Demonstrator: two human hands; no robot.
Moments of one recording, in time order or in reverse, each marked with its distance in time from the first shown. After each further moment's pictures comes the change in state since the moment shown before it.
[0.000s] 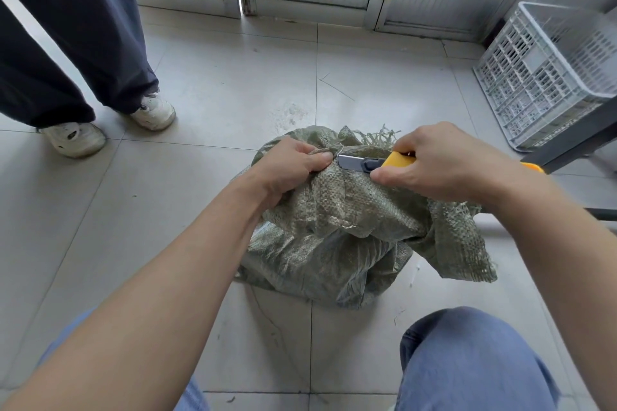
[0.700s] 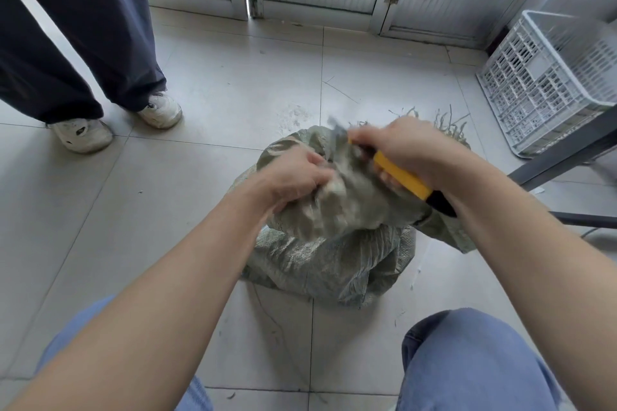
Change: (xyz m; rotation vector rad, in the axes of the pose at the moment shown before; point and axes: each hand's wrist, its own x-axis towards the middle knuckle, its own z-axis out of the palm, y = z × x) left_hand -0.020 0.002 0.007 0.199 -0.004 0.001; right_hand 0.029 -0.029 0.014 0.622 -0.035 0.251
